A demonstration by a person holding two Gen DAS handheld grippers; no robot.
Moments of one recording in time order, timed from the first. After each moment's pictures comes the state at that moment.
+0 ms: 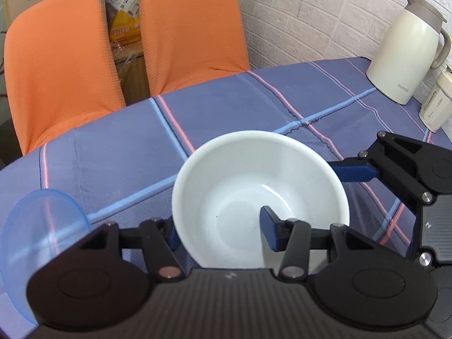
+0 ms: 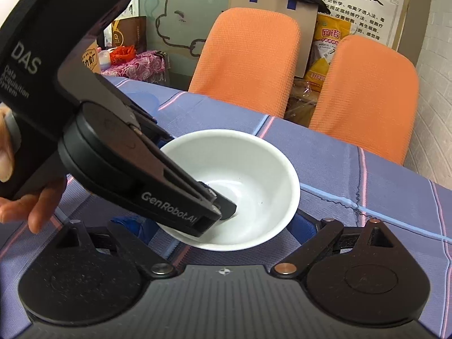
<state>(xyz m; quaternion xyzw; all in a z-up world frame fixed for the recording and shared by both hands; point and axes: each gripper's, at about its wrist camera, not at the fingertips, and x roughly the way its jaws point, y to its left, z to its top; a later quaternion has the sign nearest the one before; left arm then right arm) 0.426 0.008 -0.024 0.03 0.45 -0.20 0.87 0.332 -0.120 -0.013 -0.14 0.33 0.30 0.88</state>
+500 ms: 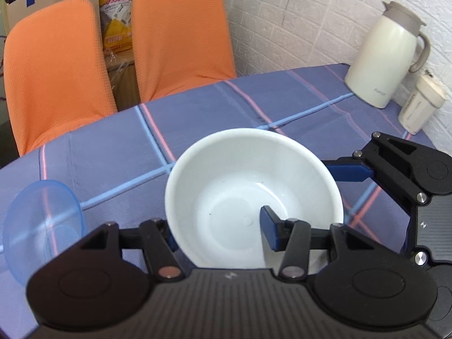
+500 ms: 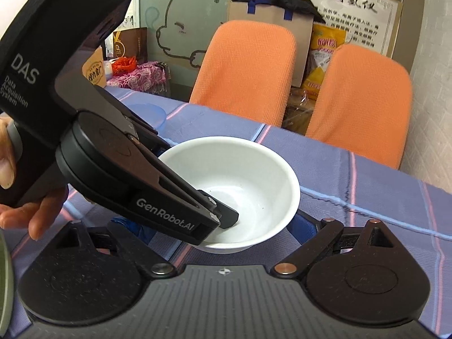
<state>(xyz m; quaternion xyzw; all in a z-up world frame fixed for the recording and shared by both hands) 0.384 -0.007 0.007 0.02 0.43 -0.22 0.87 0.310 -0.134 0.005 -0.13 0.31 0.30 0.89</state>
